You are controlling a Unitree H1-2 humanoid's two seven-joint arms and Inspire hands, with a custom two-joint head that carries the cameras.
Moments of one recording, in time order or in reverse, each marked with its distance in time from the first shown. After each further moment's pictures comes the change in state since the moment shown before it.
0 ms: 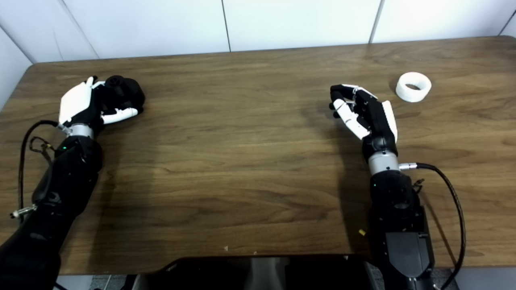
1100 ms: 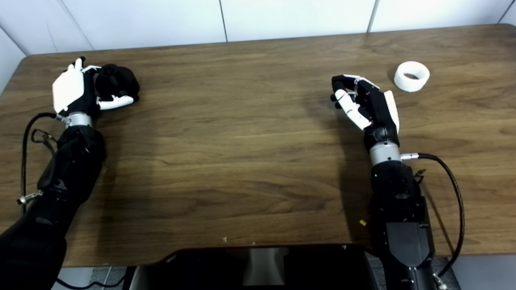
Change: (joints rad) left arm -0.040 -0.014 -0.016 0.074 -0.037 -0.046 0.133; right arm 0.002 -0.005 -0.008 -0.003 -0.006 0.002 0.000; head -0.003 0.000
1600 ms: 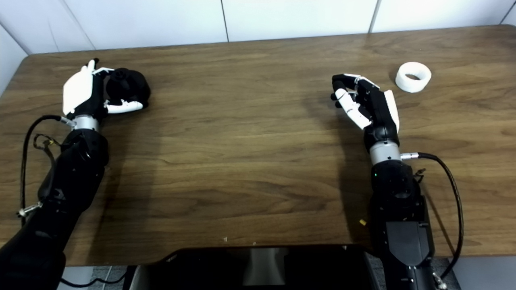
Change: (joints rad) left arm 0.084 -0.007 -0.029 -0.212 -0.009 0.015 -0.117; right arm -0.003 0.000 0.000 0.000 0.000 0.000 0.000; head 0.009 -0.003
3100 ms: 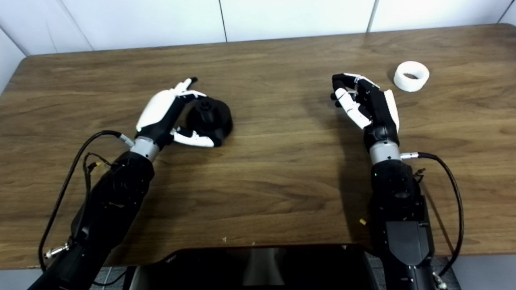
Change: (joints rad) left arm 0.166 -0.115 -0.136 -0.429 -0.019 -0.068 -0.339; right arm -0.002 0.001 -0.002 0.002 0.002 -0.002 -0.001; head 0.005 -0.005
